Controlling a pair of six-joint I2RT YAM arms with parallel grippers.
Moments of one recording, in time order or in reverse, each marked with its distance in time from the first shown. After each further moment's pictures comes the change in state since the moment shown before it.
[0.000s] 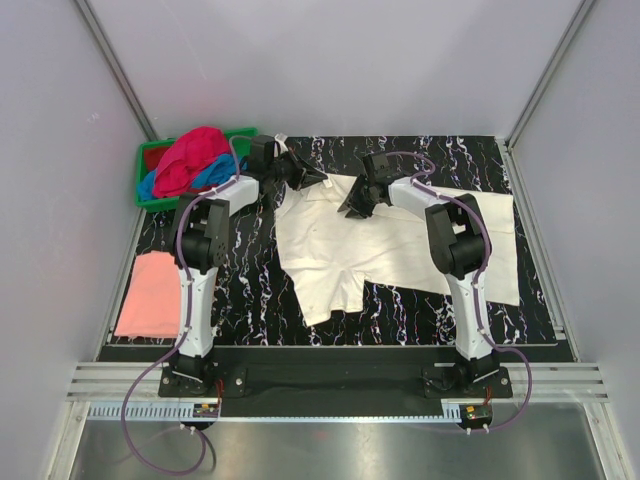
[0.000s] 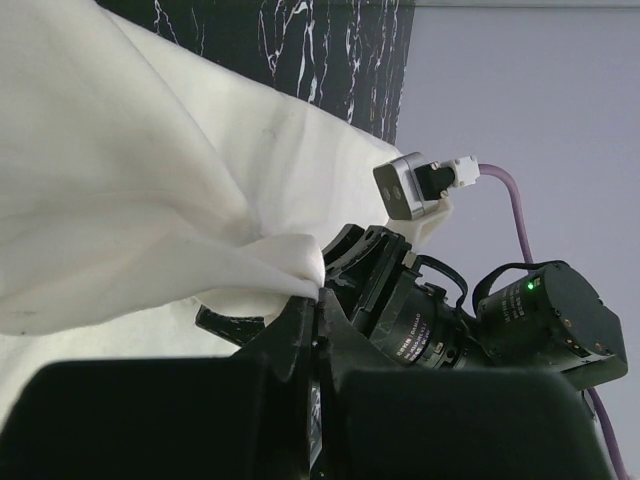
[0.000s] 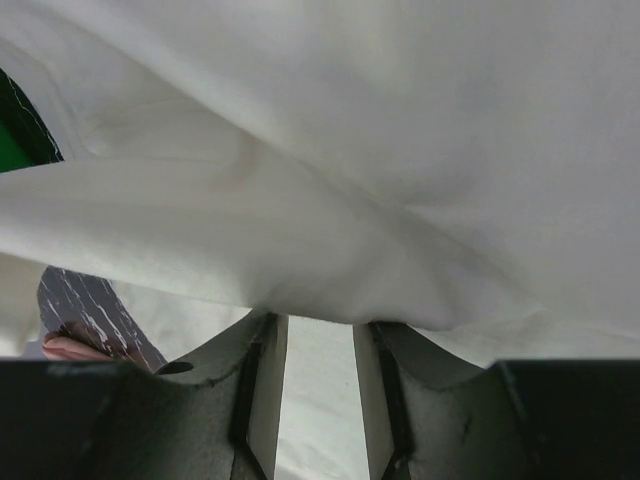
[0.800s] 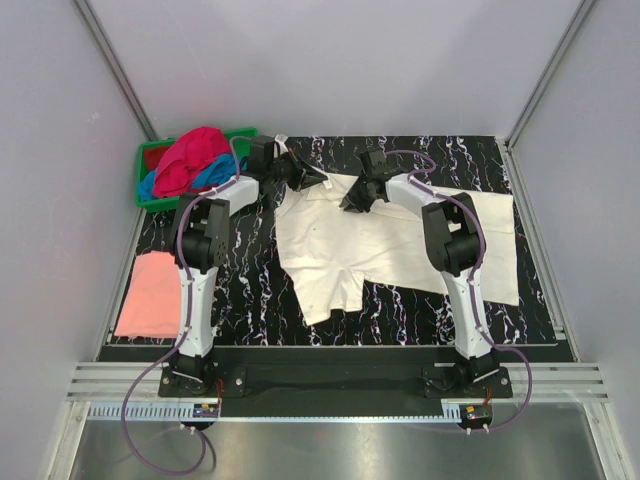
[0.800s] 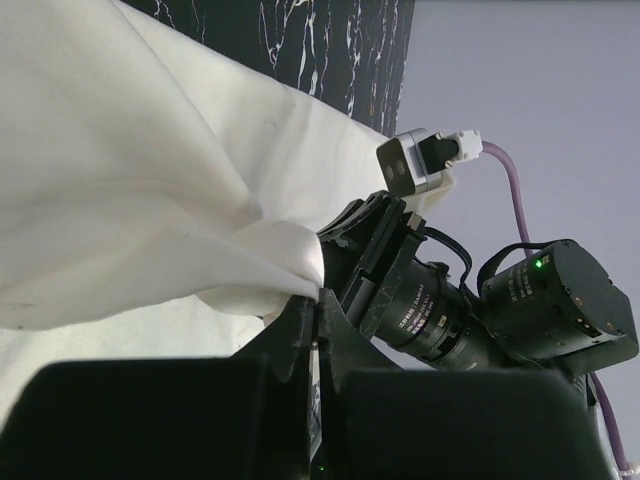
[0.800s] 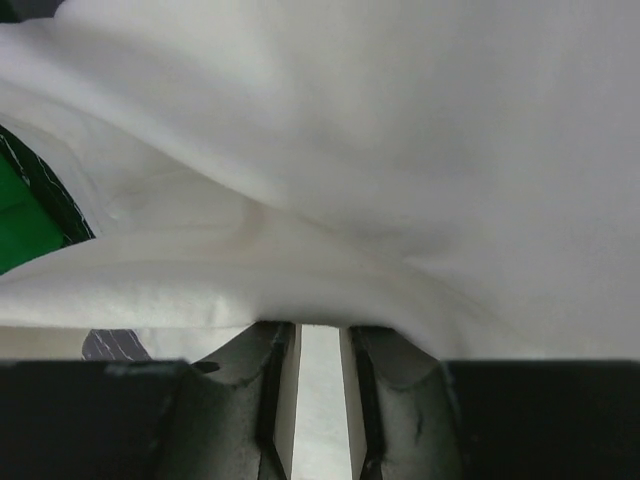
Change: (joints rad) left arm 0.002 0.006 0.001 0.000 0.017 0.000; right arm 0.000 0.054 0.084 -0.020 0.068 0.094
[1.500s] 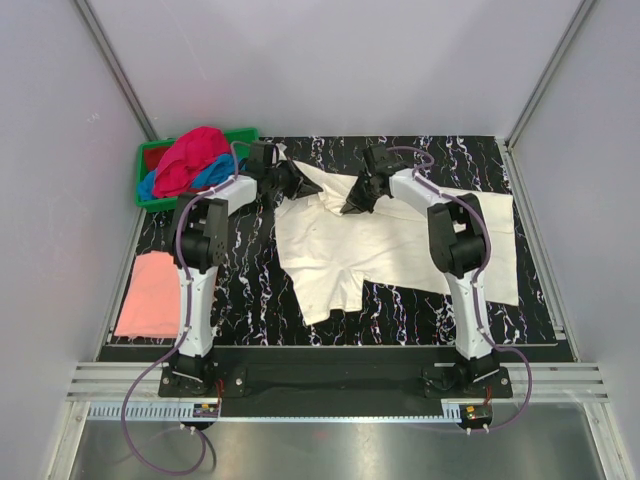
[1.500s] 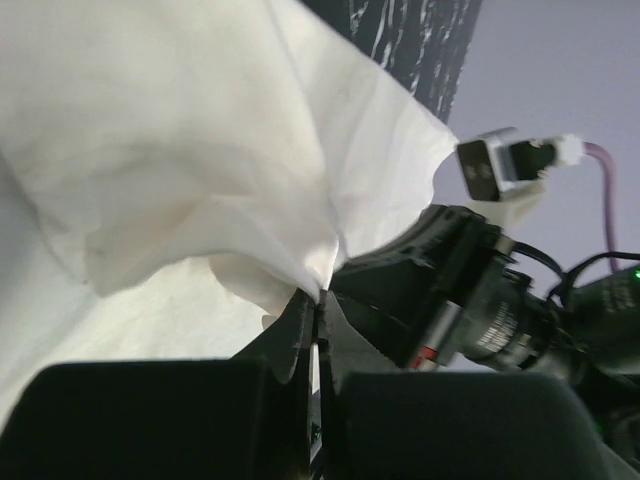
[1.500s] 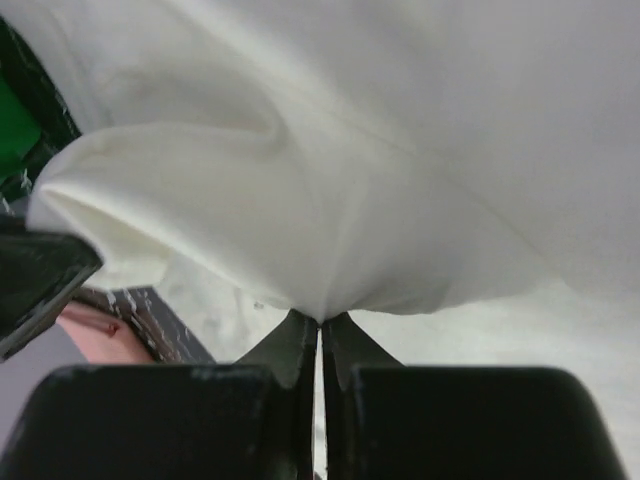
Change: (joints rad) left arm 0.009 -0.001 0.002 -0.171 -0.006 0.088; right arm -0.008 -0.023 0.034 -0.128 -0.106 -0.108
